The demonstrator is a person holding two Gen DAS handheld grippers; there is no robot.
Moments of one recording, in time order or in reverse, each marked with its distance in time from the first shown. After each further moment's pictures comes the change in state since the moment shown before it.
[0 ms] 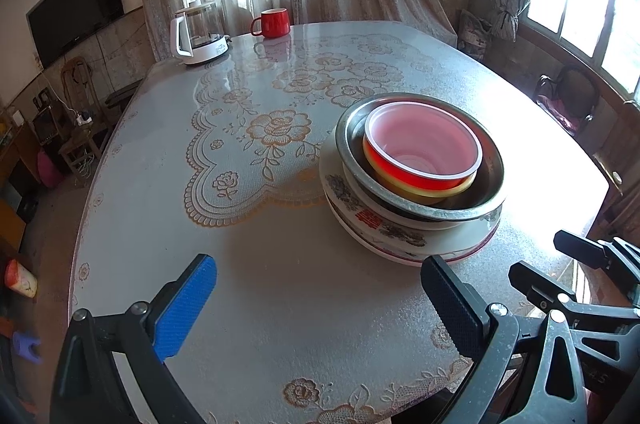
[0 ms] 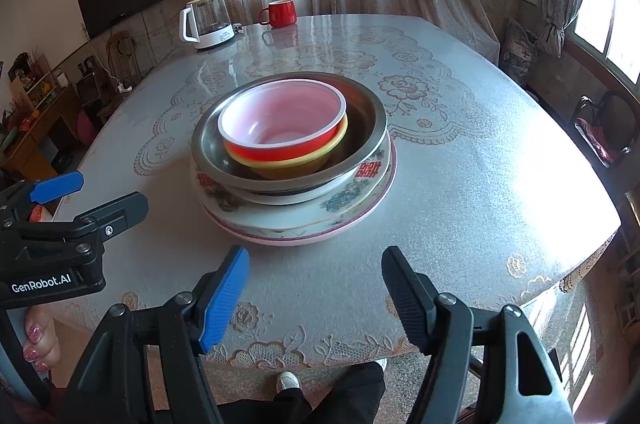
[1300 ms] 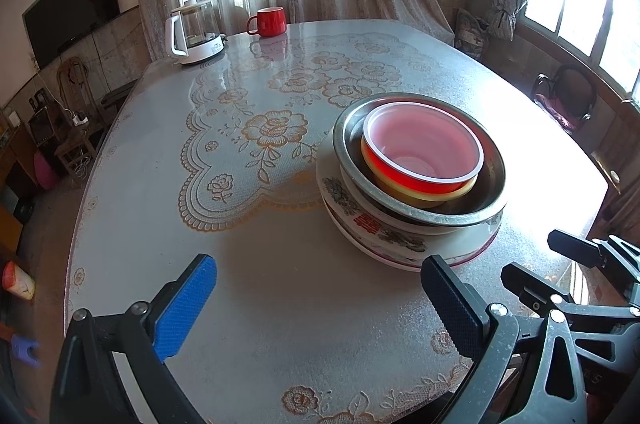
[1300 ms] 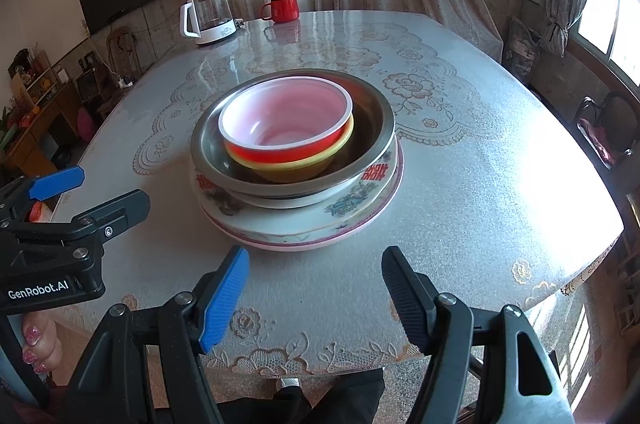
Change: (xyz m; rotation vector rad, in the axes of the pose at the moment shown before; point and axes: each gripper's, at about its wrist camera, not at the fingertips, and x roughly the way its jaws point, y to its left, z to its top) left arm 0.007 0.001 0.003 0.001 0.009 -0.013; right arm 0.008 0.001 0.005 -0.011 0.019 0.005
